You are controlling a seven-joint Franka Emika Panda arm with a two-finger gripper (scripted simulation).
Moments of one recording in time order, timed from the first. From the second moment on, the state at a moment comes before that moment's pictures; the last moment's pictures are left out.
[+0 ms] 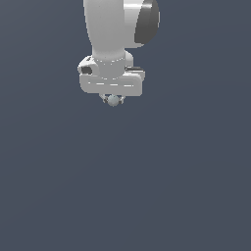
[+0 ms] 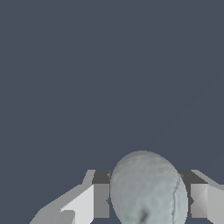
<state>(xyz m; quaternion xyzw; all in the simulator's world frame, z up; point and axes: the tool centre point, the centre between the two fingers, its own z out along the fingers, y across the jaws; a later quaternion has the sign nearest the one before) -0.060 -0.045 0.298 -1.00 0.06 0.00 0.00</state>
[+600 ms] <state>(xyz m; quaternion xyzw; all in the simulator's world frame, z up) -0.095 -0.051 0.397 -1.00 0.06 0.00 0.00</state>
